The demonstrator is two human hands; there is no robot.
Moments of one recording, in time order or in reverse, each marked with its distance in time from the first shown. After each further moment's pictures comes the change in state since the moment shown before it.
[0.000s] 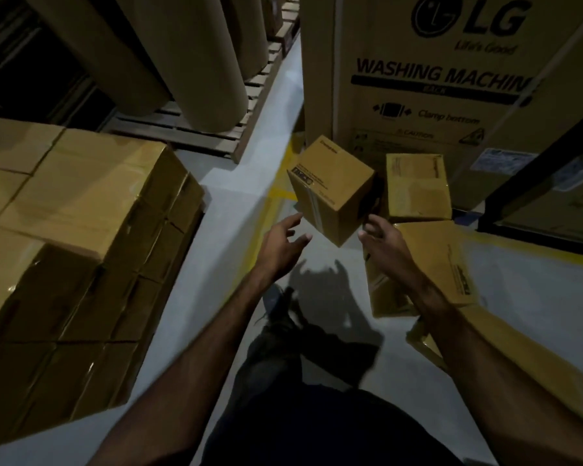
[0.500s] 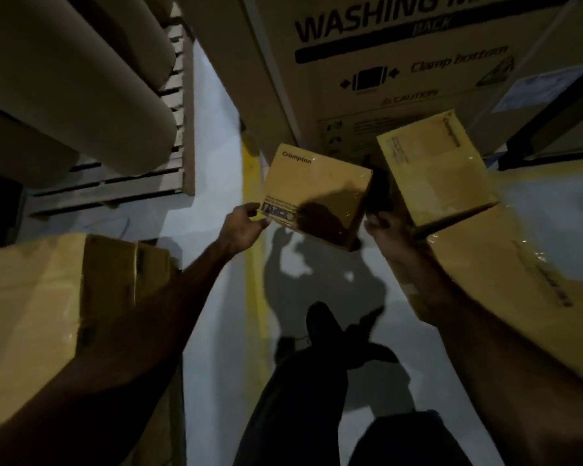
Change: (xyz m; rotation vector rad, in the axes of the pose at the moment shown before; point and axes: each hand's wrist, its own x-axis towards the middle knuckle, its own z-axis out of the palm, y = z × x) left_hand 0.386 -0.061 -0.005 0.365 -0.277 -0.168; right_hand 0.304 0.094 0.055 0.288 0.200 0.435
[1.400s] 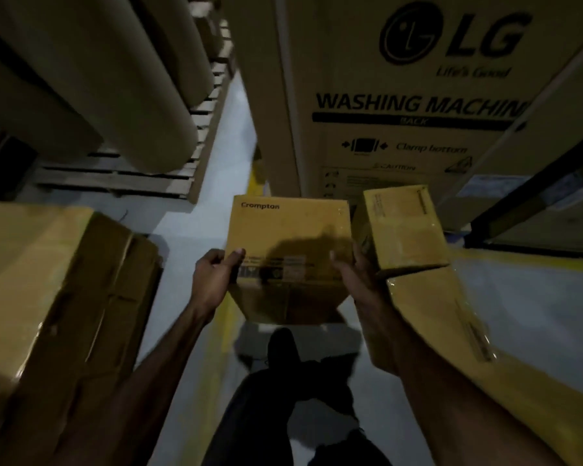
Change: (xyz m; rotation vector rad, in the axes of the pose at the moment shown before) left_hand -0.147 -0.038 0.020 -0.671 0.318 -0.042; right_hand -0.115 -0.045 -0.018 0.031 -0.137 -0.253
